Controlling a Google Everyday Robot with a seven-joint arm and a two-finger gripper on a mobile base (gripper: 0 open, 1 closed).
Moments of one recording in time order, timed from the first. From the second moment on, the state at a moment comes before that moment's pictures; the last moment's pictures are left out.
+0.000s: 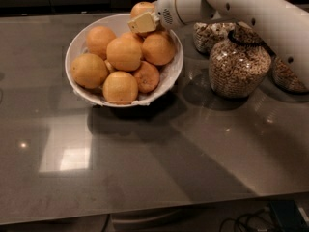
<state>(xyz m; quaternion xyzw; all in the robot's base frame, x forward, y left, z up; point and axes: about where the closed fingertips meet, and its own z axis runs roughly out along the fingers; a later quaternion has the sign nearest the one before) 0.719 0.015 0.980 -0.41 0.73 0.19 0.51</state>
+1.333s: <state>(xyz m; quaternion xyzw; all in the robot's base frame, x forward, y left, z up) 0.706 0.013 1.003 -0.43 0.70 0.19 0.53</state>
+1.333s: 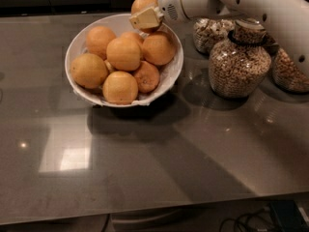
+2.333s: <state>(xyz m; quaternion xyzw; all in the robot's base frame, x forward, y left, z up) 0.648 0.015 1.048 -0.58 0.58 0.25 0.52</state>
